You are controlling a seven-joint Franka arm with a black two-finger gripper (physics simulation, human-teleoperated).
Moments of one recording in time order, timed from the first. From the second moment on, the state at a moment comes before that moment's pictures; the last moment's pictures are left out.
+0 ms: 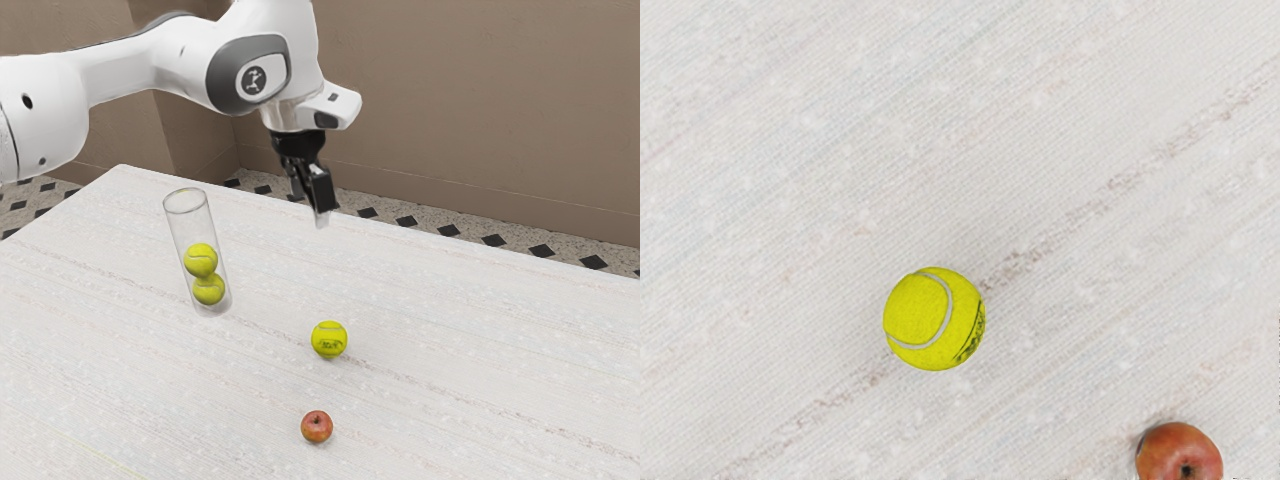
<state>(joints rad) -0.25 0.21 -0.04 -1.50 0.03 1.76 0.35</state>
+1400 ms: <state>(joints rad) -0.24 0.64 0.03 -1.54 -0.13 1.99 0.29</state>
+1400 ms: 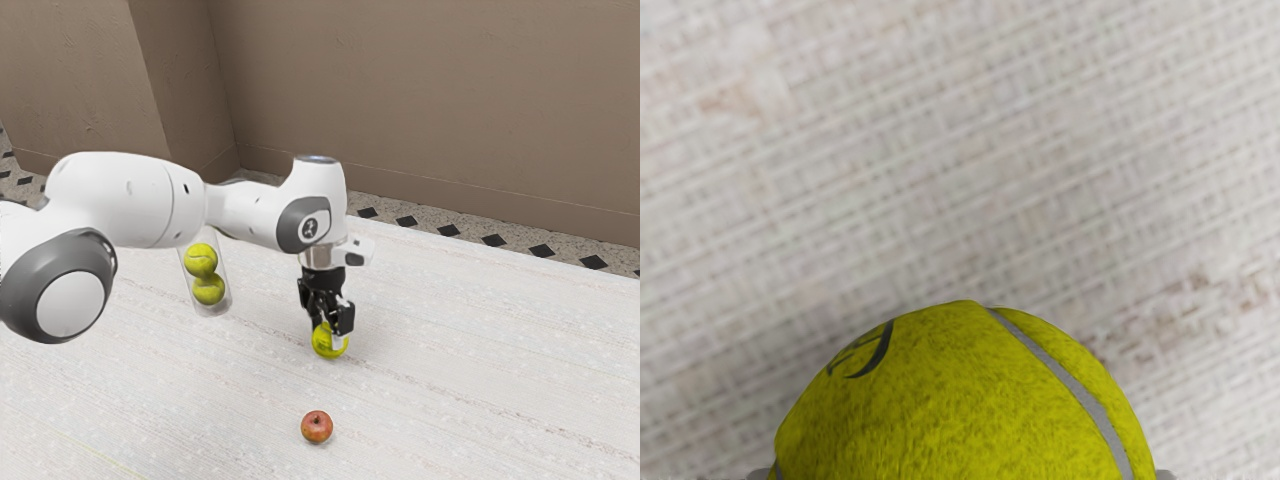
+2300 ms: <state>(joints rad) -0.19 0.27 0.10 -1.42 0.07 1.86 0.24</state>
